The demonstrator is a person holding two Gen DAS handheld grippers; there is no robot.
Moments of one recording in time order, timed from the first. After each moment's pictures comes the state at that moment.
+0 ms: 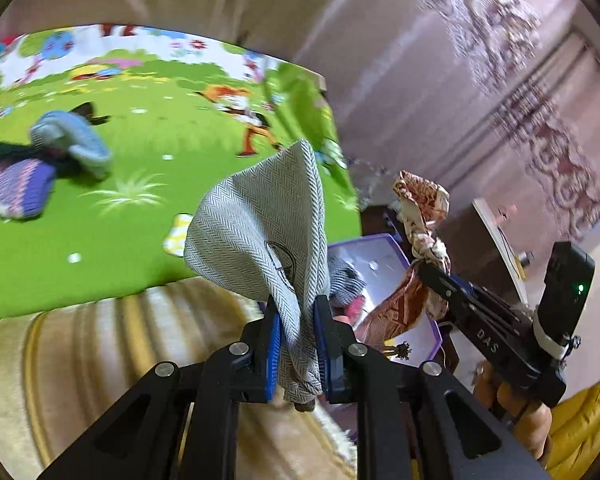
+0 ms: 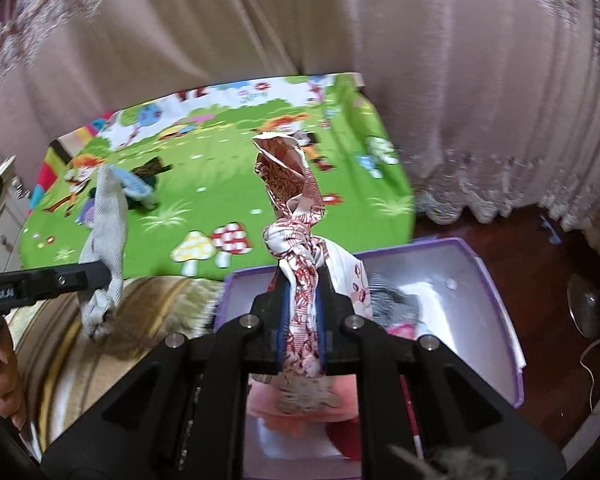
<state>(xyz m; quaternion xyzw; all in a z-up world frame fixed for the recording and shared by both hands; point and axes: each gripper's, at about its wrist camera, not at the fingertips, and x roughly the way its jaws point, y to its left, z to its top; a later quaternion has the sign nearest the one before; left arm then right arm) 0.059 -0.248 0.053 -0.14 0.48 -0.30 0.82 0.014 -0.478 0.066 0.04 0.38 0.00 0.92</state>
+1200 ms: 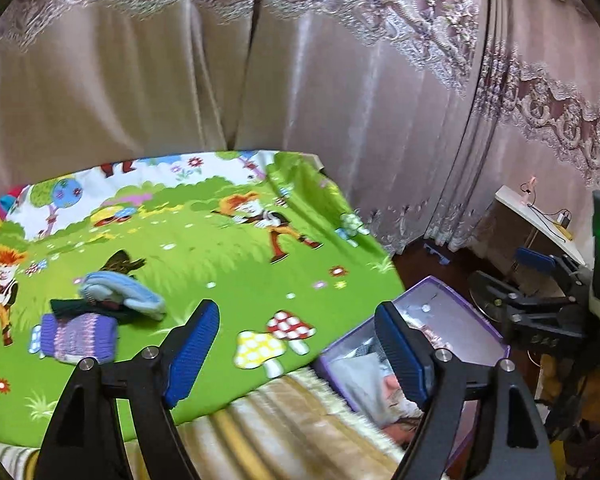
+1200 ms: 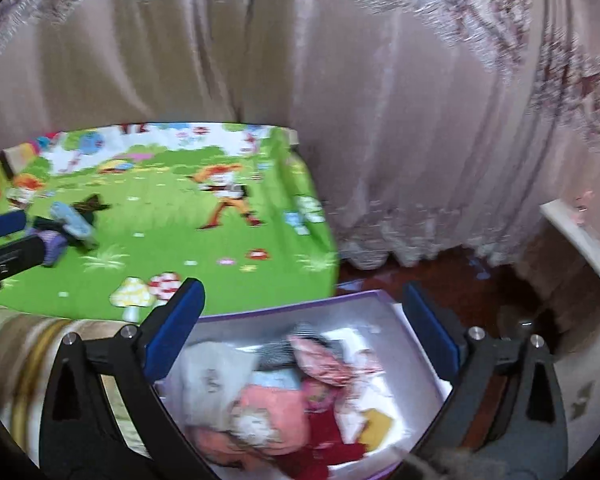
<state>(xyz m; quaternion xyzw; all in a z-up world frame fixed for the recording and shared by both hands) 0.070 -0.226 0.100 0.00 0.32 -0.26 0.91 0.014 -0.461 0.104 -0.03 0.31 -0.11 0.94</state>
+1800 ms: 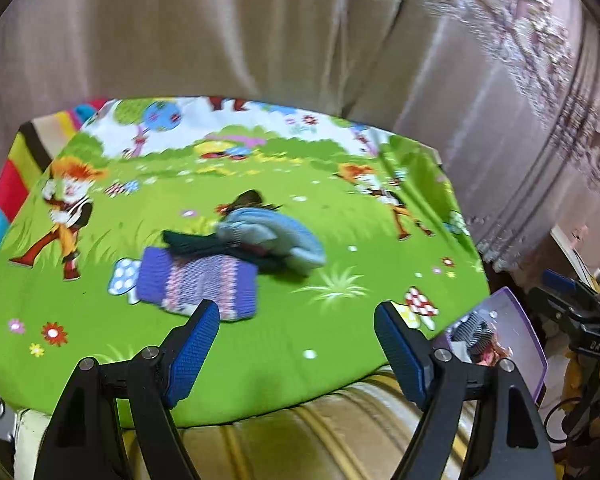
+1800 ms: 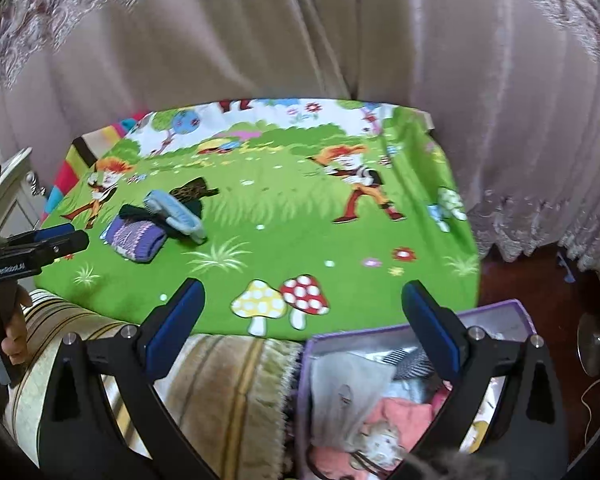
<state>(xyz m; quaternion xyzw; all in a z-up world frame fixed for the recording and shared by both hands) 0.121 -0.077 0.056 -0.08 0.40 -0.15 0.90 0.074 -0.376 0.084 0.00 0.36 0.06 0.93</state>
